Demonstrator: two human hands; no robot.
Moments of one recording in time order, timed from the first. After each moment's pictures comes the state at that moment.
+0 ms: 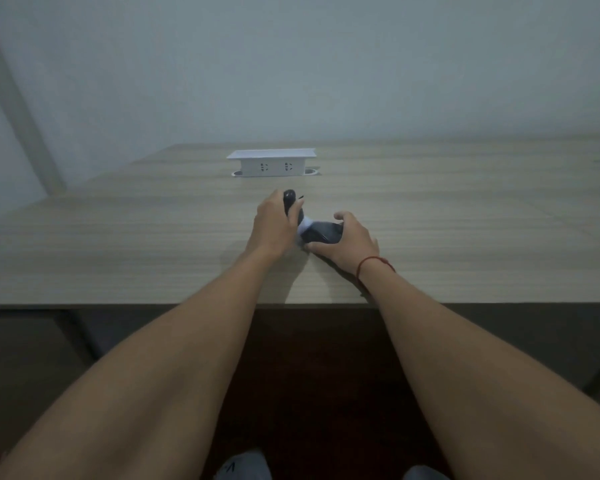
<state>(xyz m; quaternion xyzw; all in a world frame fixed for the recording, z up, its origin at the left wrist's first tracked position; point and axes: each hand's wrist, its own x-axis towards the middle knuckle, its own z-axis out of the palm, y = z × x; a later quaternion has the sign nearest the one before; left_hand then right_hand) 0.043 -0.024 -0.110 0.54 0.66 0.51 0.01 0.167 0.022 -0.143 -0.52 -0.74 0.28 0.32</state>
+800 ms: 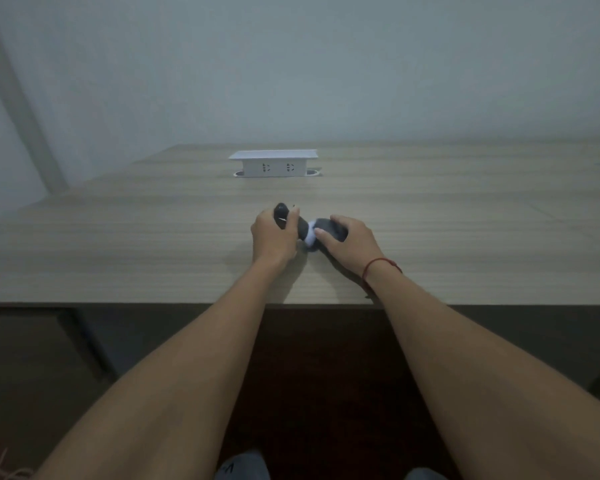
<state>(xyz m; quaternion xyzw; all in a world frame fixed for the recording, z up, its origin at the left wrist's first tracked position) 0.043 -0.027 -0.129 0.42 0.69 0.58 0.08 0.176 0.013 -0.134 -0.46 -0.75 0.32 0.36</state>
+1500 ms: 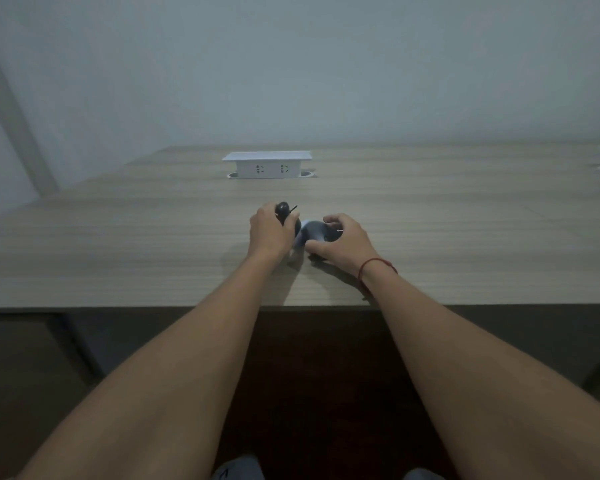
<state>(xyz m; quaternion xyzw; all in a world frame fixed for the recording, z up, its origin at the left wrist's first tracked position) 0.046 -0.022 -0.118 0.47 0.72 0.51 0.05 0.179 0.012 -0.133 -0.43 -0.71 0.40 0.38</state>
